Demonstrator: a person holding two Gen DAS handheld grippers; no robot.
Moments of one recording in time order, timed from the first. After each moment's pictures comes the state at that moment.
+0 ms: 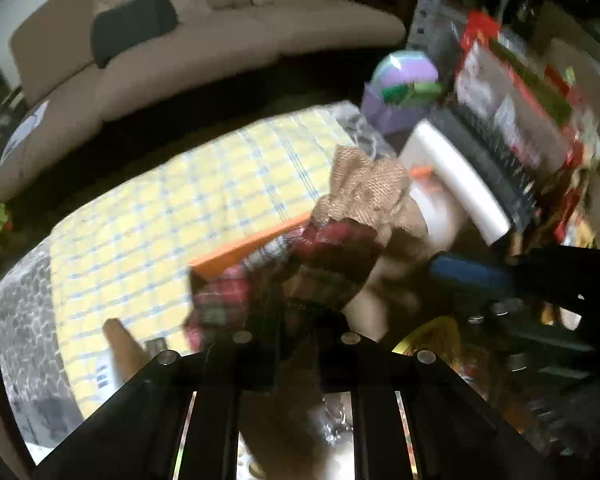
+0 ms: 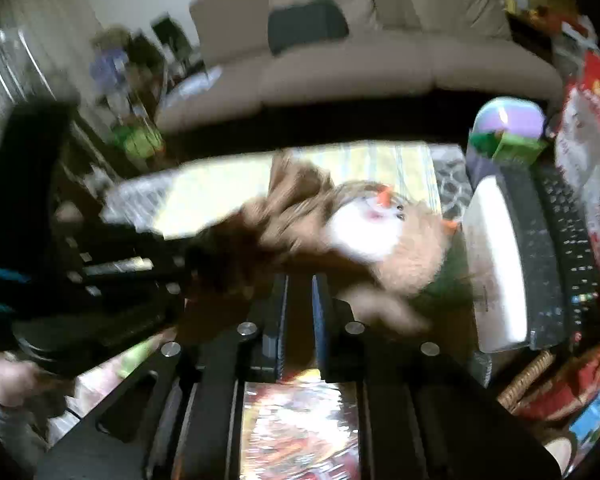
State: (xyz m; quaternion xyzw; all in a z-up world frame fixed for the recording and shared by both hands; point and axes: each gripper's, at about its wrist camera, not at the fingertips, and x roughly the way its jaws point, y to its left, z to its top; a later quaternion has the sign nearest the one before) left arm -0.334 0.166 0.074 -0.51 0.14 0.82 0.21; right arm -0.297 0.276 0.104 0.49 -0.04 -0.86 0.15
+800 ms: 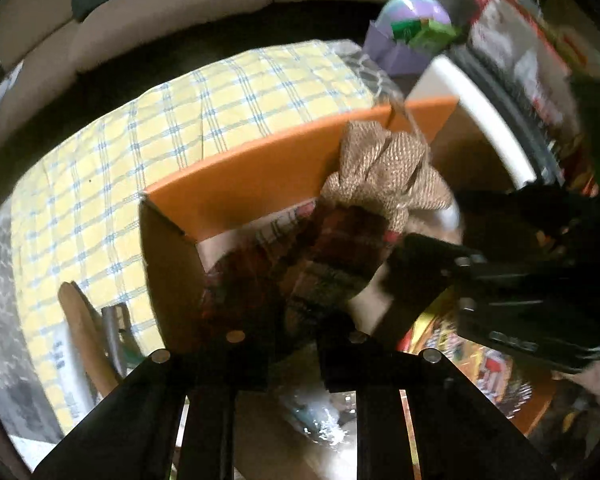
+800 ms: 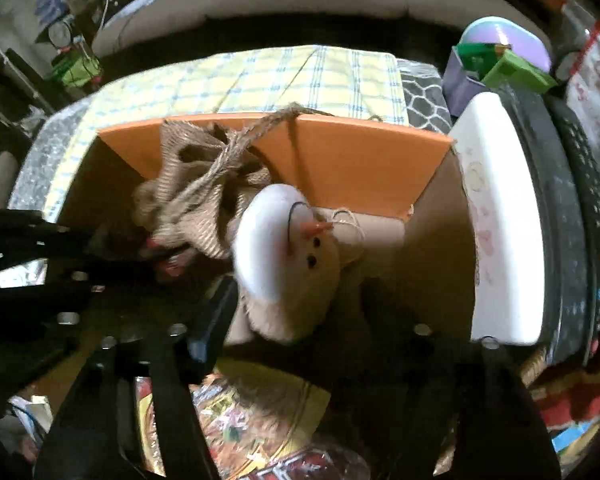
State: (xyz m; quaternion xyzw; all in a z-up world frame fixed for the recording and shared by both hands) left arm -0.338 0.148 0.028 -0.58 0.09 0.78 0.23; right arm -0.319 0.288 0.038 0.59 0.03 -0.81 0.08
